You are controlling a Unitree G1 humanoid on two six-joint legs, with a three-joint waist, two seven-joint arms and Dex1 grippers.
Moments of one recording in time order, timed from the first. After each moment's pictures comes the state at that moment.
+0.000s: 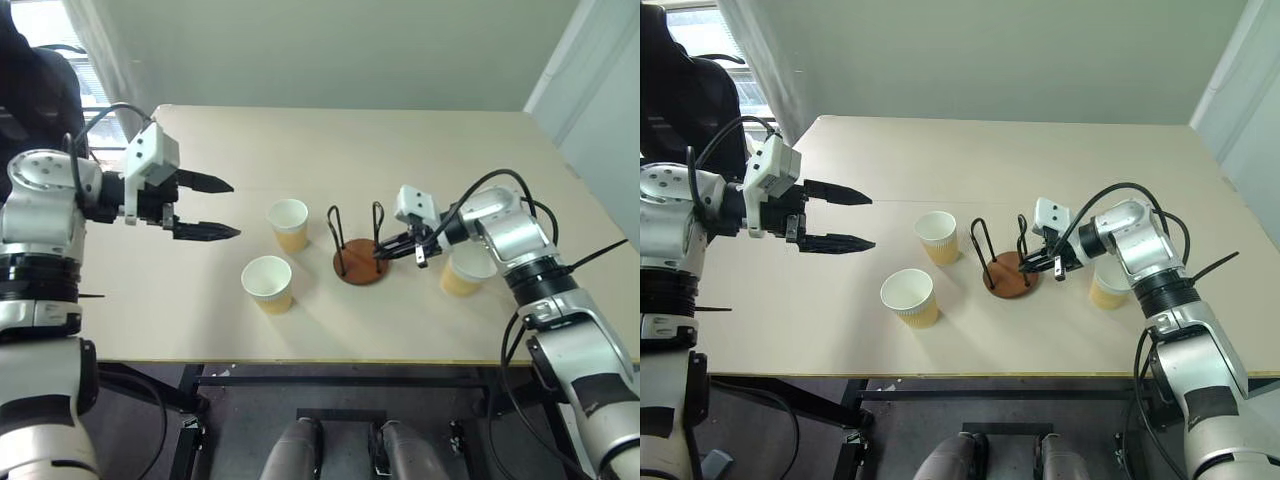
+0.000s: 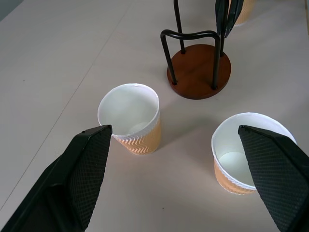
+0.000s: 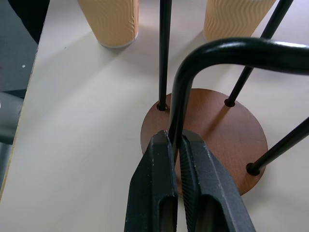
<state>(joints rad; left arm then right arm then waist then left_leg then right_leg) -0.94 0.93 -0.02 0.55 -0.24 0.21 -1.57 -1.00 -0.52 0.32 0.53 0.03 0.31 1.42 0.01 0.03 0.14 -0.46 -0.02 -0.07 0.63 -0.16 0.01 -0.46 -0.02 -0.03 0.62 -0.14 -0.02</state>
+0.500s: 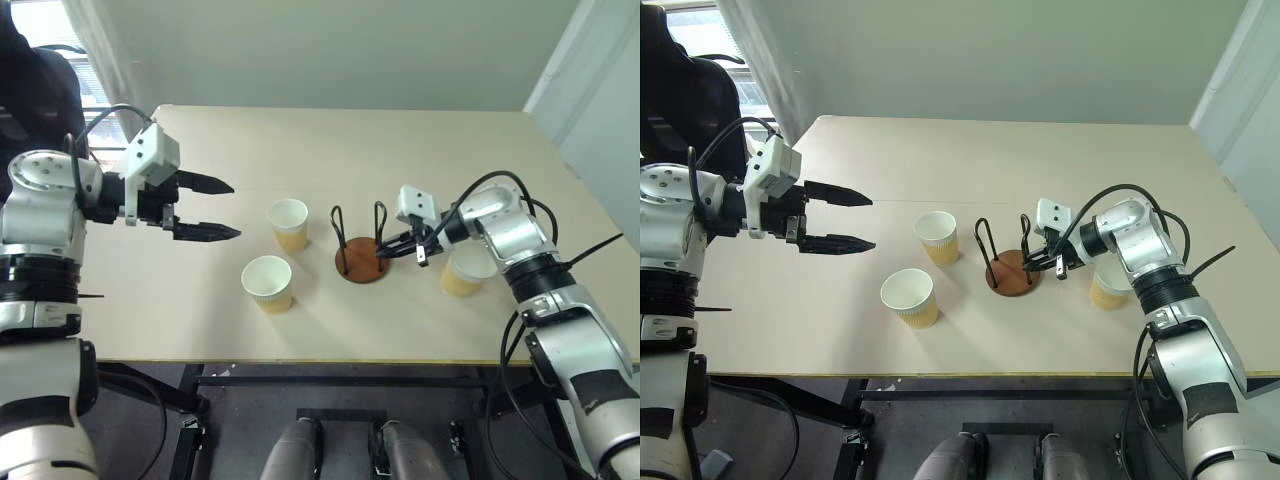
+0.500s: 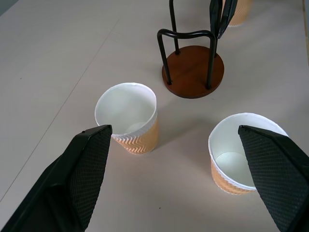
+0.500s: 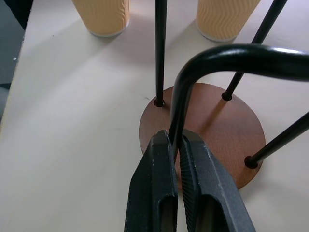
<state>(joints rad) -0.94 0.94 -0.02 0.53 -0.24 0.23 -1.57 -1.03 -0.52 0.32 0.61 0.00 0.25 1.41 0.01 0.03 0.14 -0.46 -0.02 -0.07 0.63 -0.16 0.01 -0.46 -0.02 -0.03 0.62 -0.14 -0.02</state>
